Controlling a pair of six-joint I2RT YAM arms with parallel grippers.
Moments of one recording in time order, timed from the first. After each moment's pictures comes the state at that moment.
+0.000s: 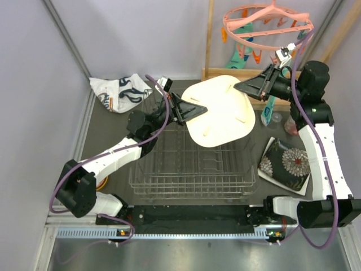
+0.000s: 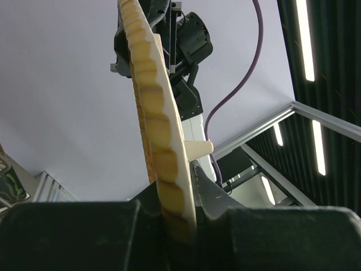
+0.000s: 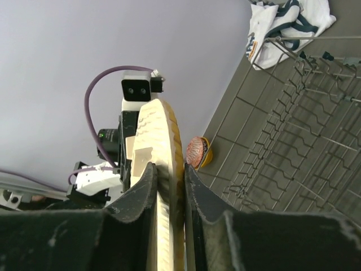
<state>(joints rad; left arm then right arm) -0.63 1.38 0.93 1.06 0.61 -1.61 0.03 1.22 1.44 -0.32 -0.97 0.88</state>
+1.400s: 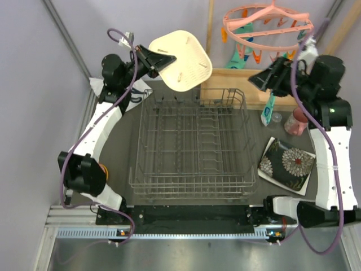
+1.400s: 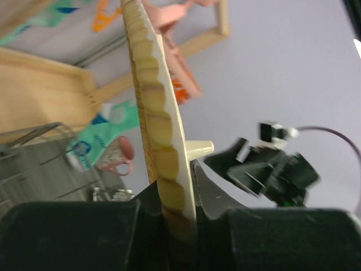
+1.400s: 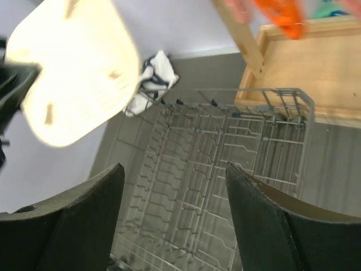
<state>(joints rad) -0.24 1.56 1.51 0.37 0.69 -1.30 0.00 1.21 1.68 -0.73 -0.50 0.47</state>
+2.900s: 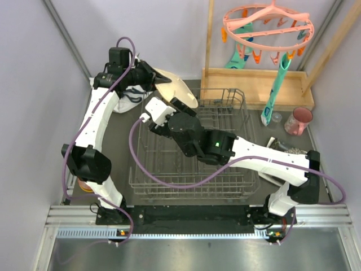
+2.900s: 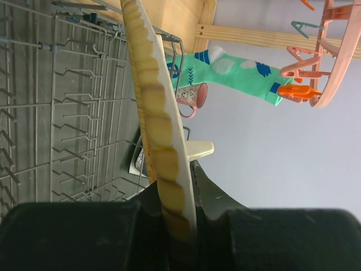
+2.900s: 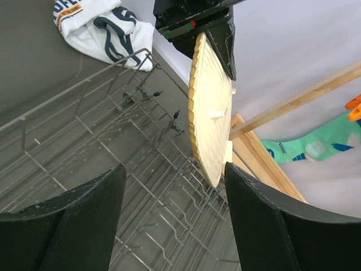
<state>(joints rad) -0.19 1.73 1.89 -0.71 0.64 -1.10 1.28 1.56 1.64 -0.33 0.75 -0.40</state>
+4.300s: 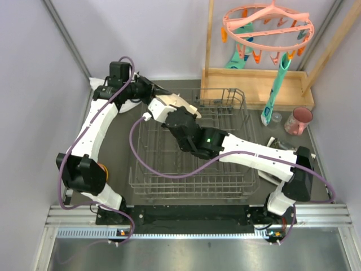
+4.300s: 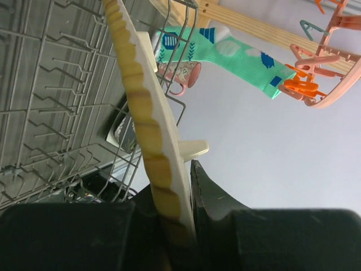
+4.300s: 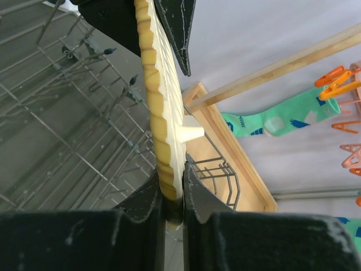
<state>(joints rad) -0.19 1.58 1.63 -0.66 0.69 -1.29 1.18 1.62 1.54 -0.25 0.85 -0.56</state>
